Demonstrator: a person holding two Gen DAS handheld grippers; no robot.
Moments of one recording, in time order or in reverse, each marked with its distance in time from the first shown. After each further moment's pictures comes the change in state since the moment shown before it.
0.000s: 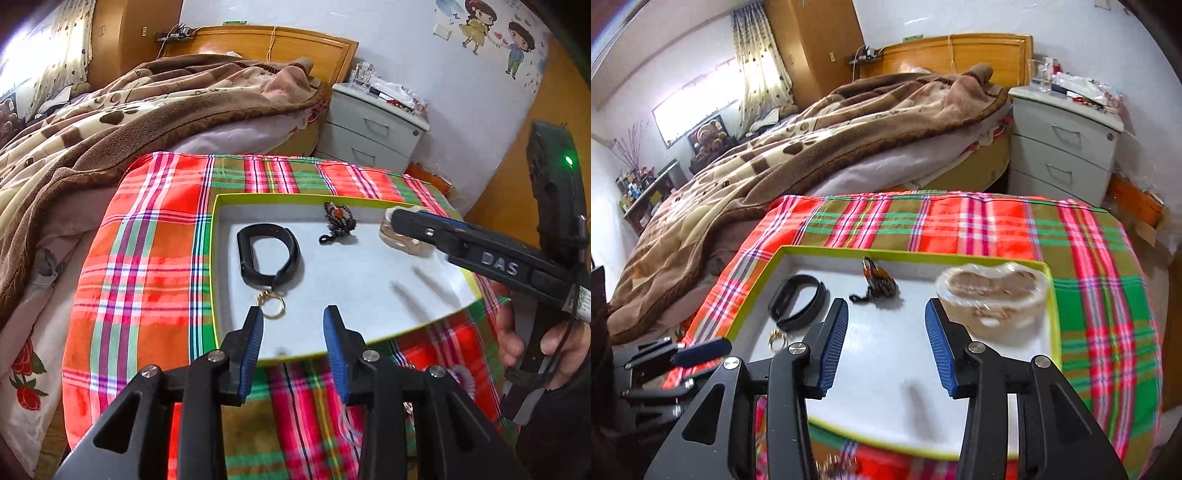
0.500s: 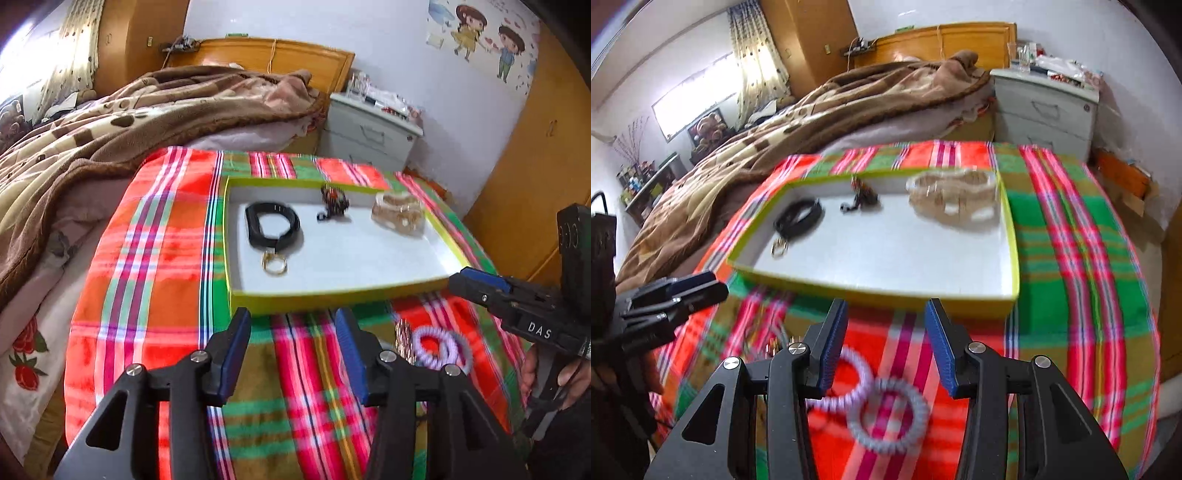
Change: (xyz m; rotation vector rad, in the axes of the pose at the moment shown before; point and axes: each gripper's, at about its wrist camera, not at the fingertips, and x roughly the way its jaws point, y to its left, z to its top) left arm -0.023 0.001 -0.042 0.013 -0.043 0.012; right arm -0.037 -0.012 -0.078 0.017 0.056 0.007
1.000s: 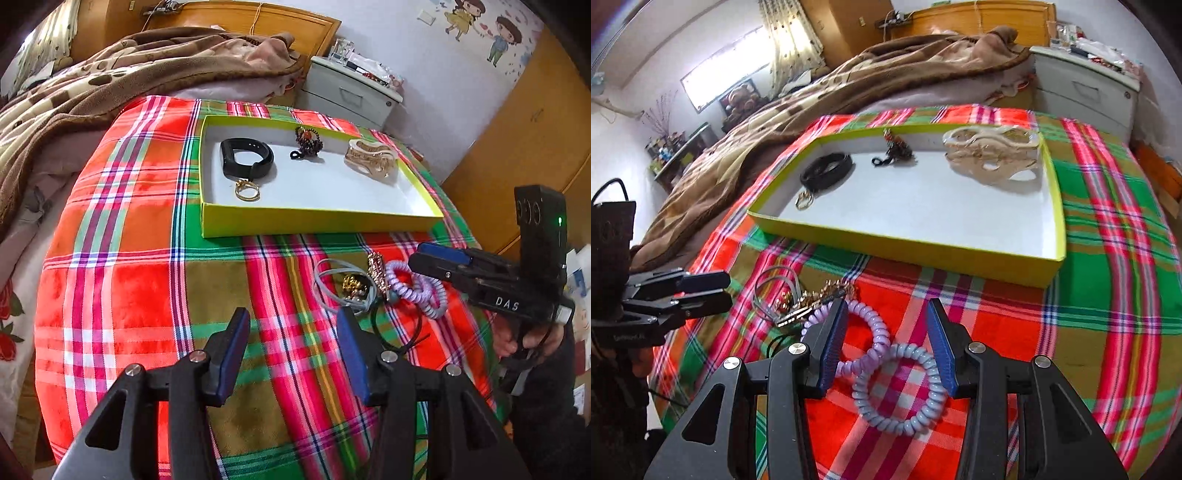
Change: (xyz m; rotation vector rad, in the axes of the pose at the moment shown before) left arm -0.004 -0.001 -0.032 -0.016 0.146 -0.122; right arm 0.024 -0.002 -0.012 -0.080 0.114 0.132
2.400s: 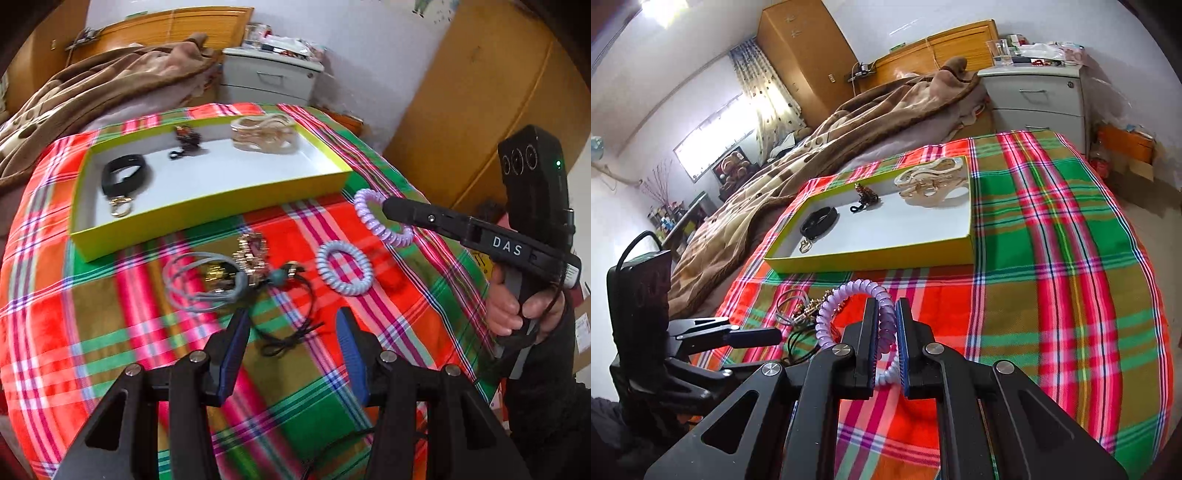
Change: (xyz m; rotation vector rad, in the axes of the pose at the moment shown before) left arm 0.017 -0.087 -0.009 0.243 0.054 -0.116; right arm -0.075 -0.025 -0.044 0.188 -0.225 0.023
